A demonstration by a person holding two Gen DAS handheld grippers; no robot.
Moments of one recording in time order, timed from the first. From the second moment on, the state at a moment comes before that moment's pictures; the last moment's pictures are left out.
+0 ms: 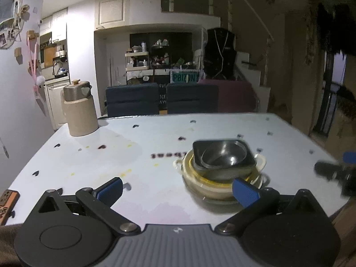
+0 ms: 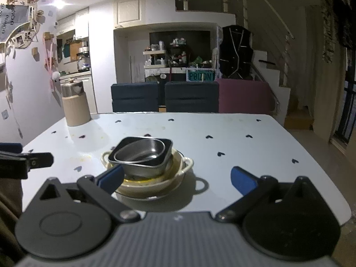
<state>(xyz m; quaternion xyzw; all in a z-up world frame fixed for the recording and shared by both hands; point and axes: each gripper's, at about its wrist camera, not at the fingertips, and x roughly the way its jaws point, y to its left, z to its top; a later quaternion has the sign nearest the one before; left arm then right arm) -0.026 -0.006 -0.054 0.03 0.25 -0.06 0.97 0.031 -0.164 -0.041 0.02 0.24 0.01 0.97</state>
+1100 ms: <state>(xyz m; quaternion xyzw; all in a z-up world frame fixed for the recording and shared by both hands) -0.035 -0.006 -0.068 0.03 0.25 -0.06 0.97 0.020 -0.157 -0.057 -0.01 0.24 0.00 0.97</state>
